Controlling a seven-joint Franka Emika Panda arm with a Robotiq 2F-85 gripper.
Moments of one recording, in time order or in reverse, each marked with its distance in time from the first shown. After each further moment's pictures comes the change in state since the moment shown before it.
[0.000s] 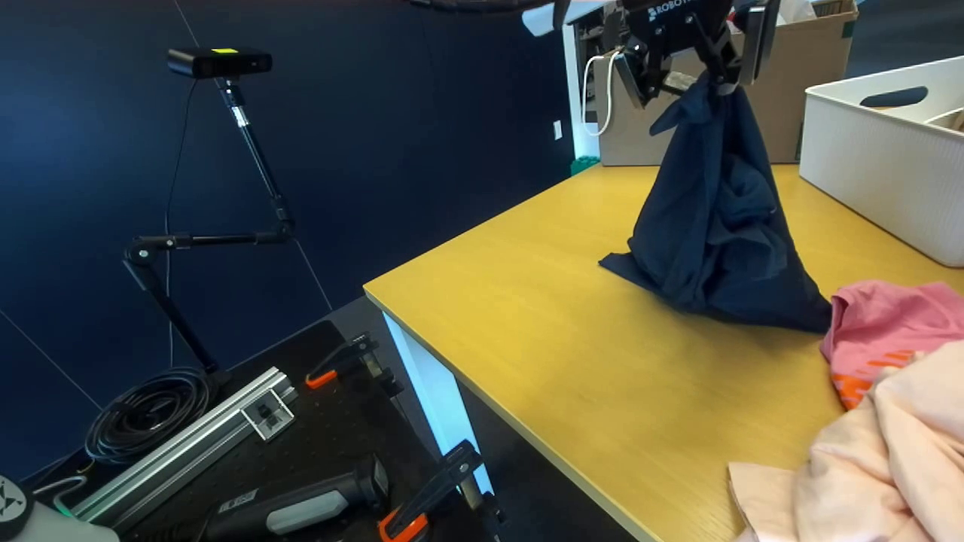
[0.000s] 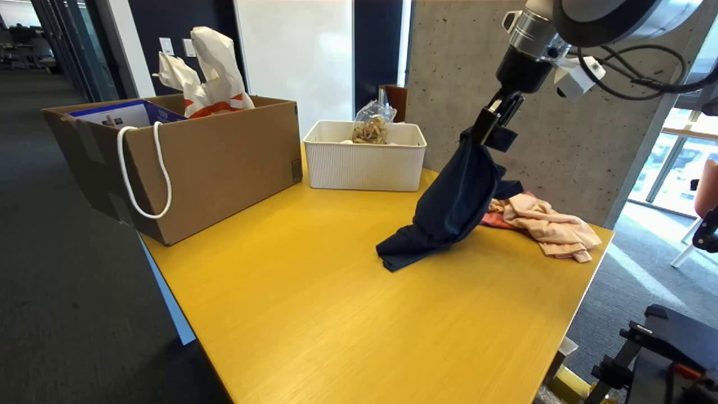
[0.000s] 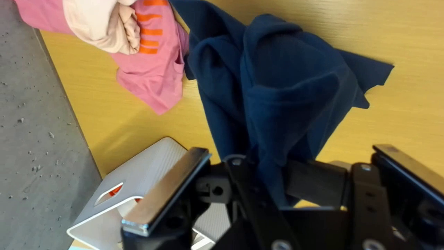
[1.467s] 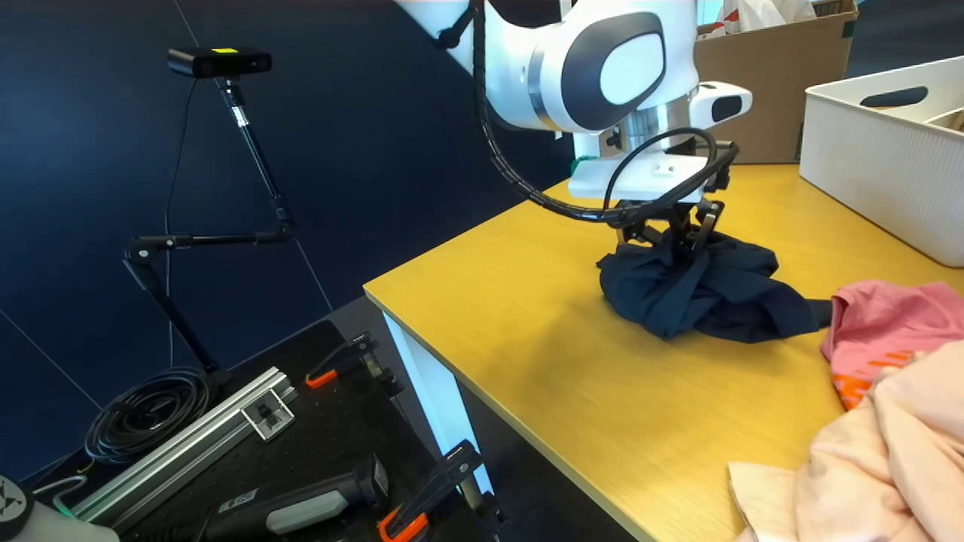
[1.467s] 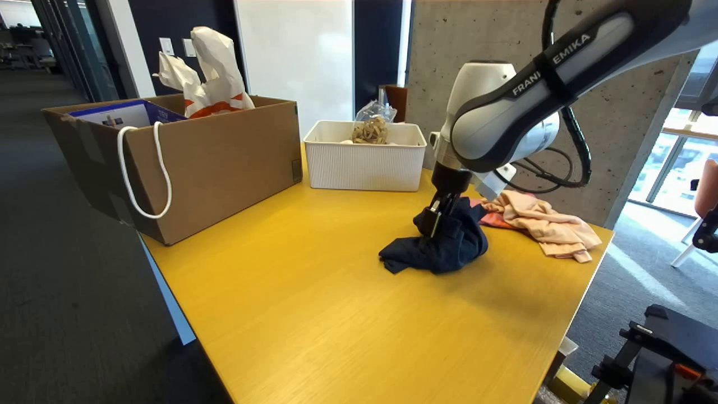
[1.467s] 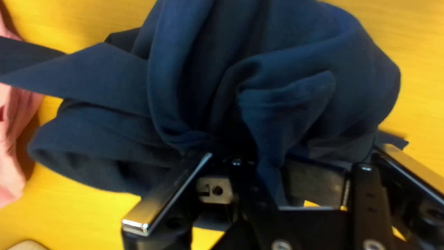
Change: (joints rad) arm 0.019 0.503 0.078 0.360 0.020 -0.089 -0.042
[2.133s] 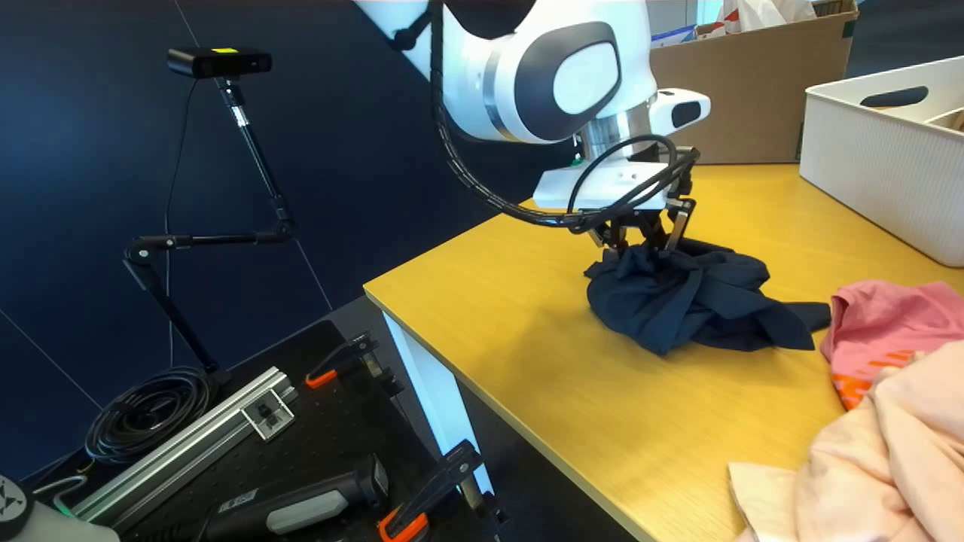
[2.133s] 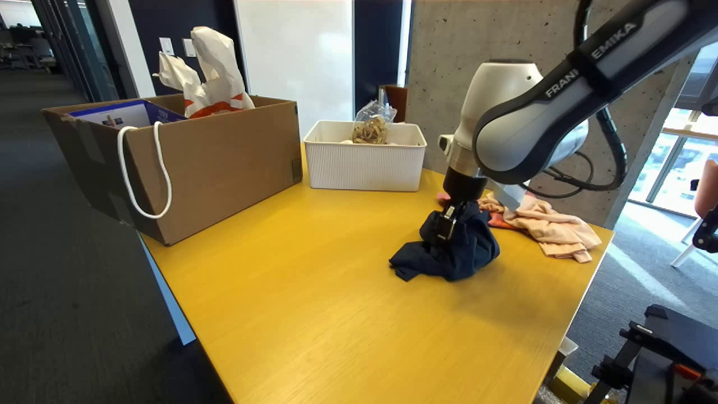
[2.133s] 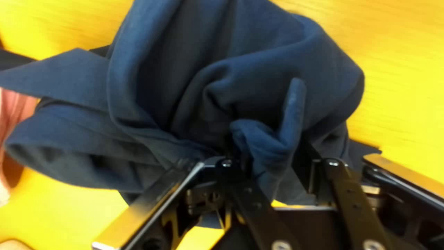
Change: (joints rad) arm 0.011 -0.119 0.002 -0.211 -0.038 0.108 -0.016
